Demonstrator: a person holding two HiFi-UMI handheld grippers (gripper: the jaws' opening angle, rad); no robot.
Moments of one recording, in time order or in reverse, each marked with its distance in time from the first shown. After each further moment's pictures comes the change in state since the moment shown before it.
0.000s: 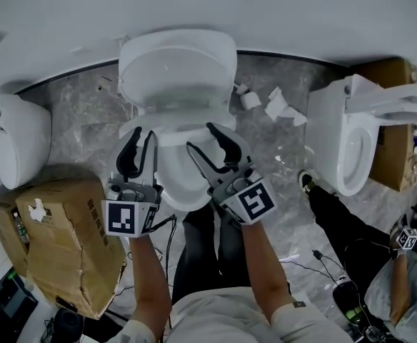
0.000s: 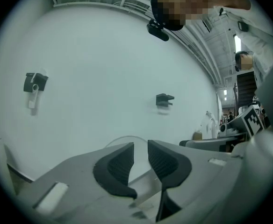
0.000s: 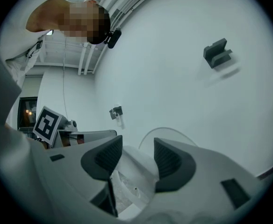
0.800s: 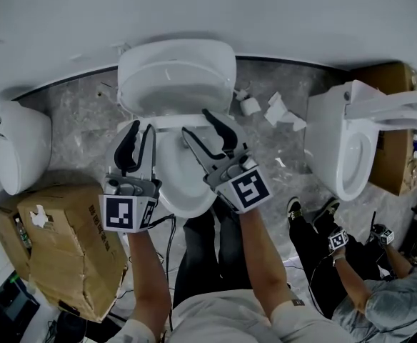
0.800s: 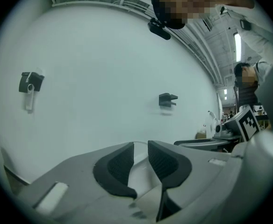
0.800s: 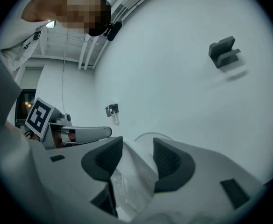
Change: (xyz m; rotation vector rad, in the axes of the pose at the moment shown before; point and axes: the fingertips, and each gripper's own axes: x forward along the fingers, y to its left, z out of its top) left arm 0.041 0.018 0.011 0.006 -0.005 0.004; right arm 0.044 -0.035 0.000 -0.026 0.074 -0.007
